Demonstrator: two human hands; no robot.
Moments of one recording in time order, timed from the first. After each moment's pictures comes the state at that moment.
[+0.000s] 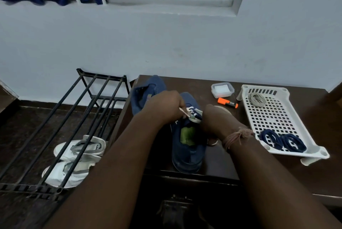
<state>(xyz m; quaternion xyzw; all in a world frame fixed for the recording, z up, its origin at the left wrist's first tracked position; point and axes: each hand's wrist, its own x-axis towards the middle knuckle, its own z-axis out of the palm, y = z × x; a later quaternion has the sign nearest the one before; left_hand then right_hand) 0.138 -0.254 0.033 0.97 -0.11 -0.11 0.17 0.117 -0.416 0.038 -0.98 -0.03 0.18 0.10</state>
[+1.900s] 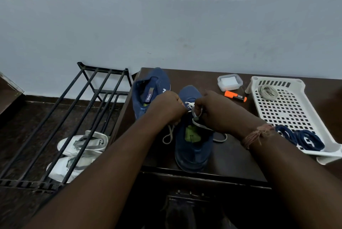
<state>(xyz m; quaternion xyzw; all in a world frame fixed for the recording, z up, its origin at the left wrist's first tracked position) 0.139 -0.259 0.001 0.90 0.09 -0.15 0.39 0.145 -0.431 0.012 -0.96 -0.22 0.11 0.12</state>
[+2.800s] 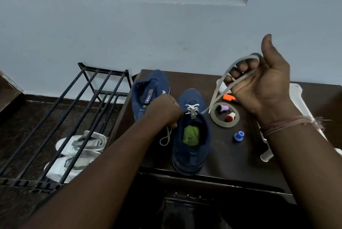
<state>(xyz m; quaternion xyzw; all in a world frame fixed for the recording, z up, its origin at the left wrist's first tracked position) 0.137 -0.259 0.001 0.90 0.13 -0.13 0.39 0.154 -0.465 0.072 -0.42 0.01 0.04 0.91</state>
